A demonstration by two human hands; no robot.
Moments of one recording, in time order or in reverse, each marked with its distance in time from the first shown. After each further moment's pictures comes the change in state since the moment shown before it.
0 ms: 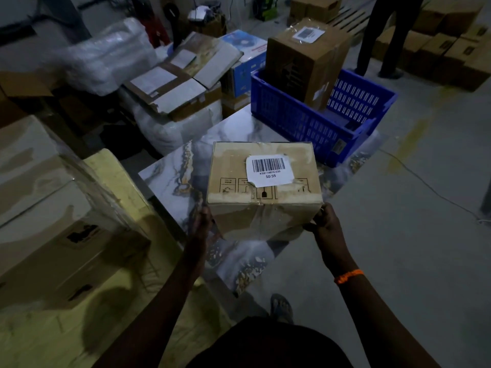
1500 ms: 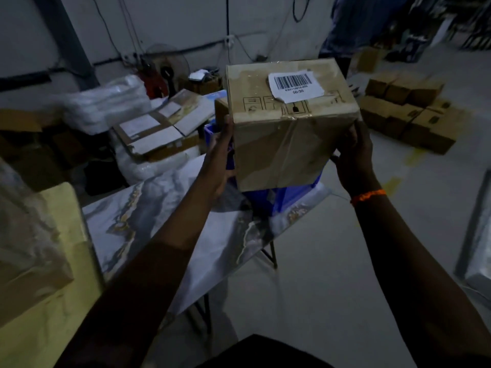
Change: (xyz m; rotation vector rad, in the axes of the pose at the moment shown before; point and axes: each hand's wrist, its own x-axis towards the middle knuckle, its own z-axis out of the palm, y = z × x) left_hand 0.023 0.226 0.322 -0.246 -0.161 0.437; right_hand 0.184 -0.248 -0.235 0.258 0.007 -0.277
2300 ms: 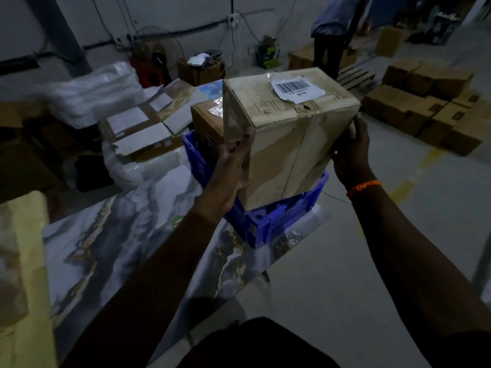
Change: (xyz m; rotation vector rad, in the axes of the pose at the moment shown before) left_hand 0.151 -0.039 0.093 0.049 0.039 -0.076; right_hand 0.228 0.044 -0.039 0.019 0.041 0.132
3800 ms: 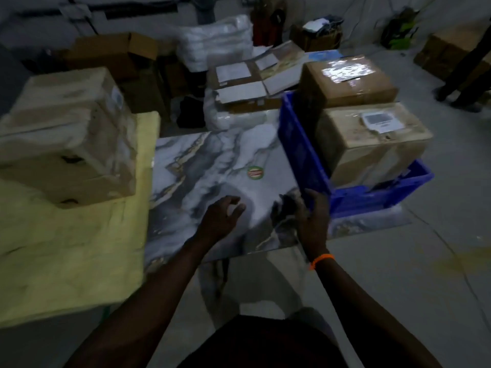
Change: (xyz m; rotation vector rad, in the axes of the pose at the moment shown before) left_hand -0.187 -0.166 -0.196 0.886 0.374 -0.075; right_hand -0.210 0.248 0.048 -0.781 -0.348 -0.403
